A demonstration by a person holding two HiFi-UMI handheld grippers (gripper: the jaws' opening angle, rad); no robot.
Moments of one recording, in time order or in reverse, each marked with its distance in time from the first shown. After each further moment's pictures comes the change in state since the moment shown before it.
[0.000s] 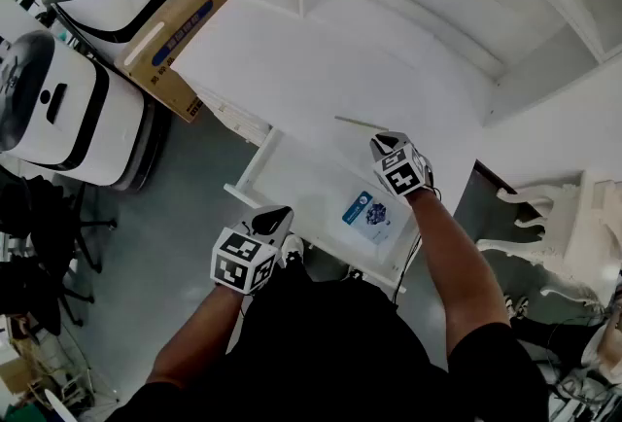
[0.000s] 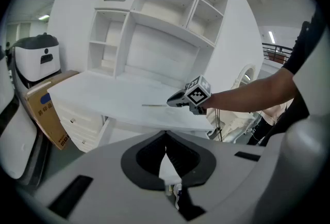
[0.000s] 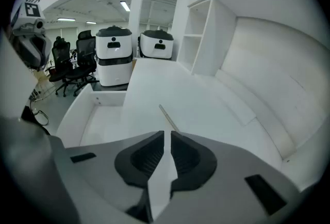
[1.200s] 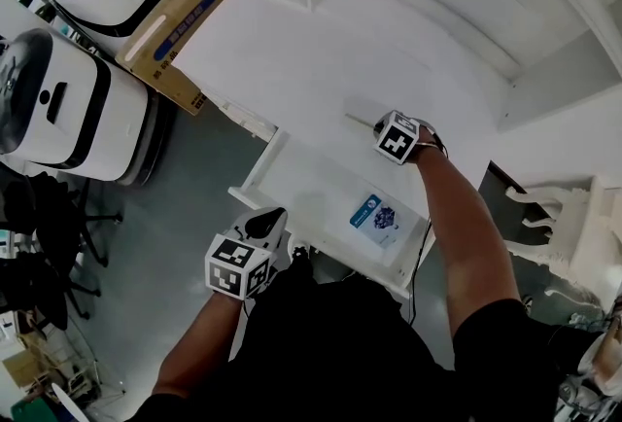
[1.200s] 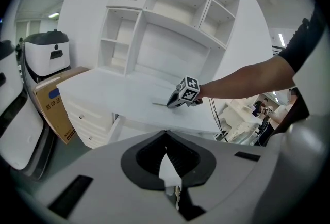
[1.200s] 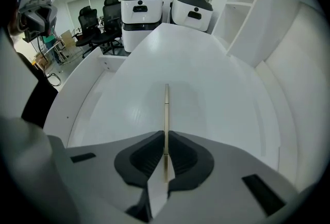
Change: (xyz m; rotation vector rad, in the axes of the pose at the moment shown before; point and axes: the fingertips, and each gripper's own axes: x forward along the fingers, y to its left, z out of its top) left arm -0.003 0.034 0.001 -0.063 0.004 0.066; right arm 0.079 -0.011 -0.005 -0.329 0.281 0.238
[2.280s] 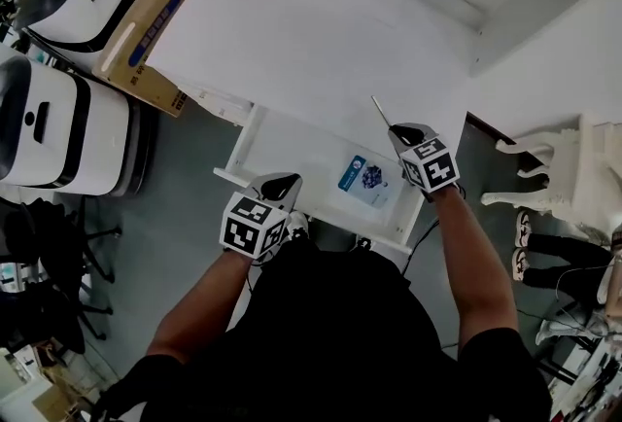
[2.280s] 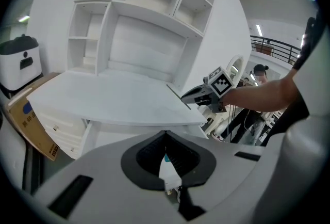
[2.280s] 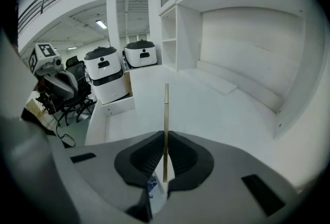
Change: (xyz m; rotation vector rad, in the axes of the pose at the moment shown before) left arm 0.039 -0.055 -0.007 0.168 0.061 -0.167; right arm -0.141 0.080 -0.079 0.628 -0.362 -0.187
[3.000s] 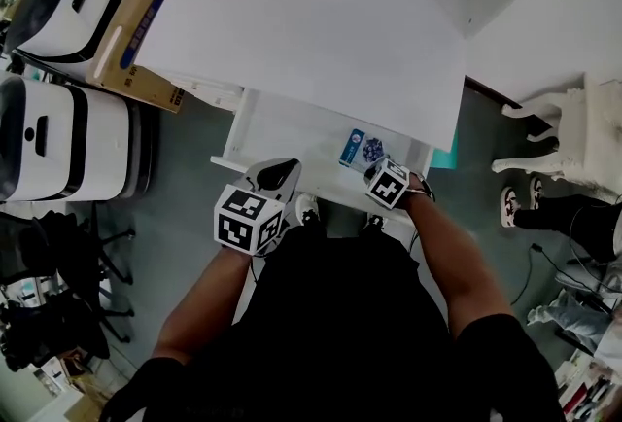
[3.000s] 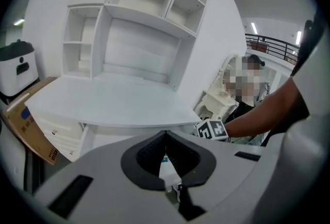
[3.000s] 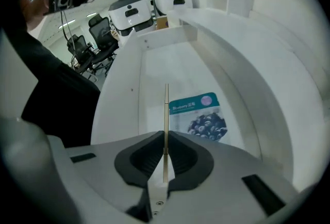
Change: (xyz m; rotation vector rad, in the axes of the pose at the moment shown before) left arm -0.009 -0.026 0.007 0.041 0.001 -0.022; right arm 0.051 0.137 -0.190 -0.222 0.458 0.279
